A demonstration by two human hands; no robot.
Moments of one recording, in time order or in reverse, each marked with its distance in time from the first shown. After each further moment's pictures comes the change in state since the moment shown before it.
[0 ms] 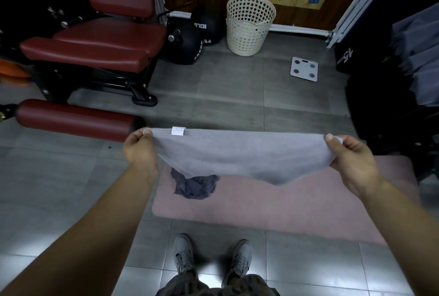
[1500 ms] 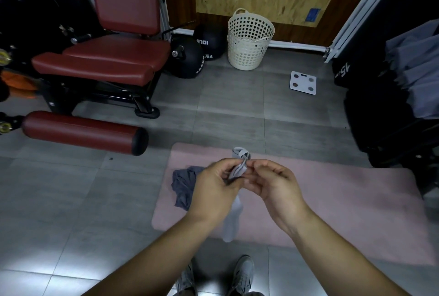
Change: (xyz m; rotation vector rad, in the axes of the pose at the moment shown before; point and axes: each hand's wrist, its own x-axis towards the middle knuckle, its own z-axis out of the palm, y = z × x) left_hand -0.157 -0.015 0.014 0.306 -0.773 0.405; right_hand -0.115 -0.011 0.122 0.361 -0.411 0.120
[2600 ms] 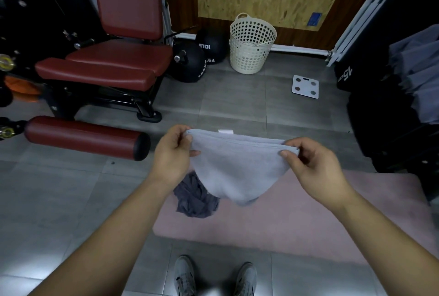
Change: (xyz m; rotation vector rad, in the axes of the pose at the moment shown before) left_hand 0.072 0.015 -0.083 0.024 0.176 -0.063; right_hand 0.034 -0.058 -0.051 -0.879 0.050 -0.476
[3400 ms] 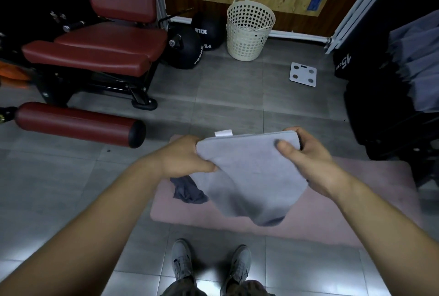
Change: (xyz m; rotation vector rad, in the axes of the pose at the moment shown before) left_hand -0.007 0.015 -0.003 0.500 -0.686 -0.157; right_hand -0.004 -0.015 -0.004 0.397 -0.238 0.348
